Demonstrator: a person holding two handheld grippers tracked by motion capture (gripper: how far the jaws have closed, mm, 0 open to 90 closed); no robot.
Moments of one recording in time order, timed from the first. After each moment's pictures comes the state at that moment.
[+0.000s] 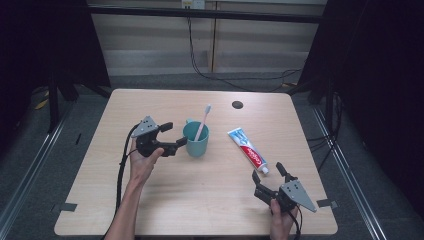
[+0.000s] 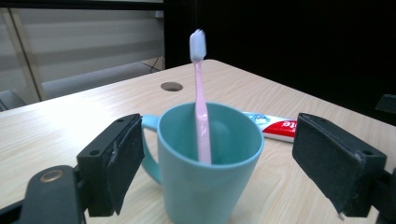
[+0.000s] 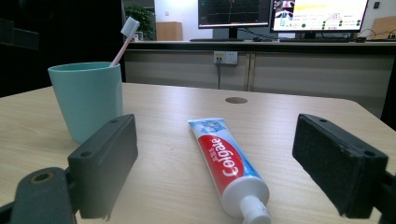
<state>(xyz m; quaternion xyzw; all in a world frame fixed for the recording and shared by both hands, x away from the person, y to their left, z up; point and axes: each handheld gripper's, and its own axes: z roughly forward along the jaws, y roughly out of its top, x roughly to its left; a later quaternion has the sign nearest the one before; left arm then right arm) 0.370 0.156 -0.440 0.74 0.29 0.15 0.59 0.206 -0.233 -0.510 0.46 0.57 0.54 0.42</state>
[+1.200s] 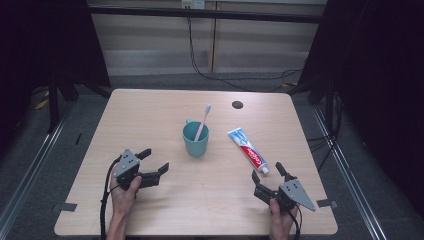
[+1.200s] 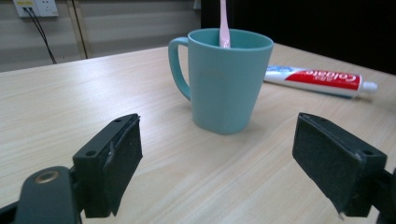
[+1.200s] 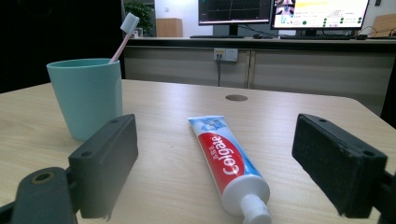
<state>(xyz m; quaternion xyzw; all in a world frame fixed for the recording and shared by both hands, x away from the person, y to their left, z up) 0.296 0.199 -0.485 0.73 0.32 0.21 0.56 0.208 -0.232 -0.509 0.46 0.57 0.54 0.42</state>
